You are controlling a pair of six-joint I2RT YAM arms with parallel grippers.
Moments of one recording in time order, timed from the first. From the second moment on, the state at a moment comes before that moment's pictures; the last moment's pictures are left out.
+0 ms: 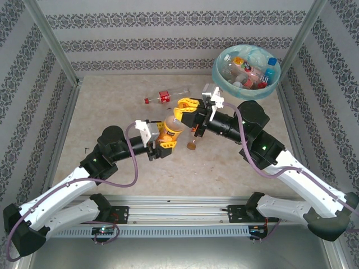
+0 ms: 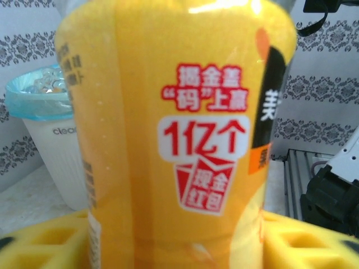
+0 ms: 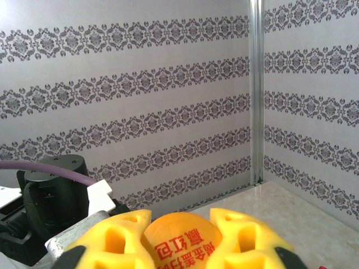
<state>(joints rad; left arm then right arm) -0.72 0.88 0.76 0.08 0.43 0.07 0.82 1.04 1.20 -0.03 -0.33 0.17</state>
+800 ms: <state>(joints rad) -0.73 0.79 0.69 0.13 0.28 0.08 0.47 1.14 1.63 -0.27 0.34 -0.23</state>
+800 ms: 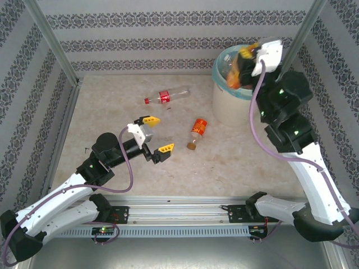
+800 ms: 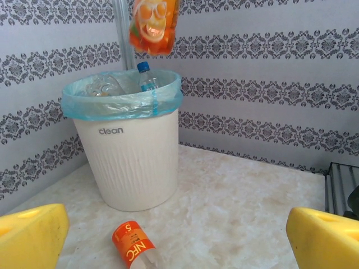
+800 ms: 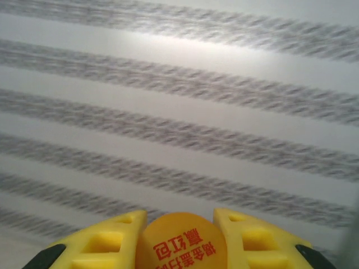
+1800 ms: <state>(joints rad) -0.73 0.75 0.69 0.10 0.22 0.06 0.04 1.48 1.44 -0.09 0.27 -0.20</state>
